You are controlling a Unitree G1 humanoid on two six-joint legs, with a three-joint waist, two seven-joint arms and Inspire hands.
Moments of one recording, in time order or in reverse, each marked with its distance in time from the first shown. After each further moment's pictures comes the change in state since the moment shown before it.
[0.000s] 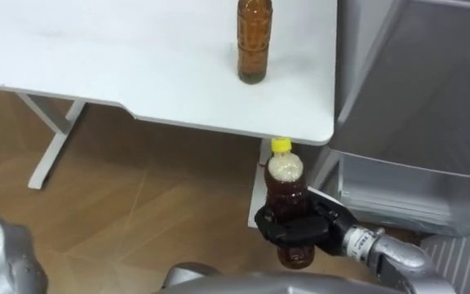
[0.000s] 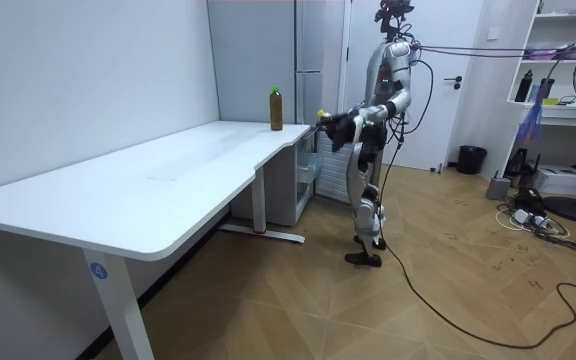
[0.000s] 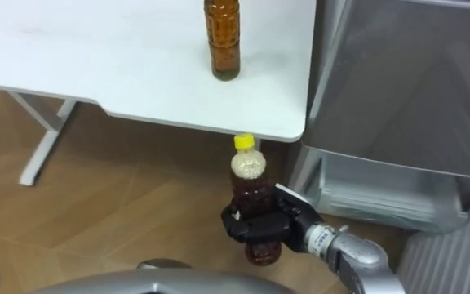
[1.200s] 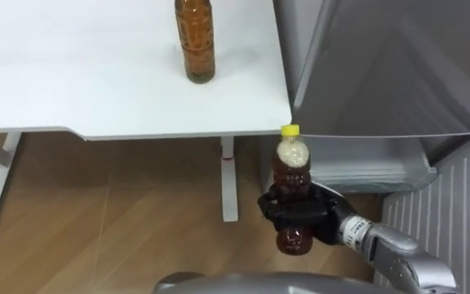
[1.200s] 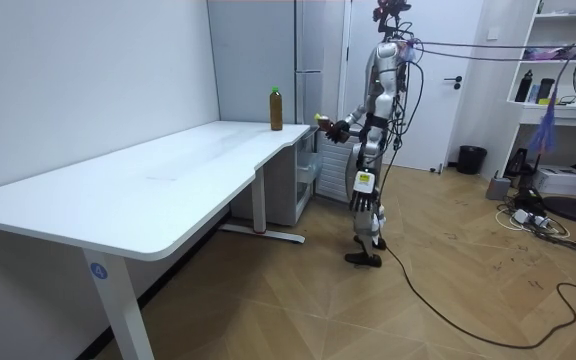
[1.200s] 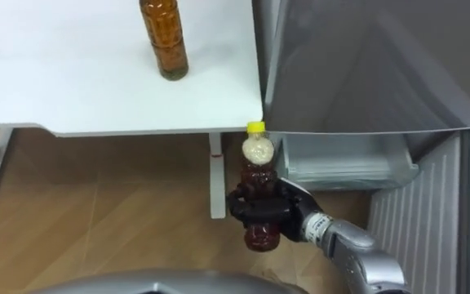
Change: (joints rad) left arm -0.067 -0.011 -0.458 0.830 0.603 0.393 -0.453; right arm -0.101 -0.008 0.020 0.088 0.181 0.160 -0.123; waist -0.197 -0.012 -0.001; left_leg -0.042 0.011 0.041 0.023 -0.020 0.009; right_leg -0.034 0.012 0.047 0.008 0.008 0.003
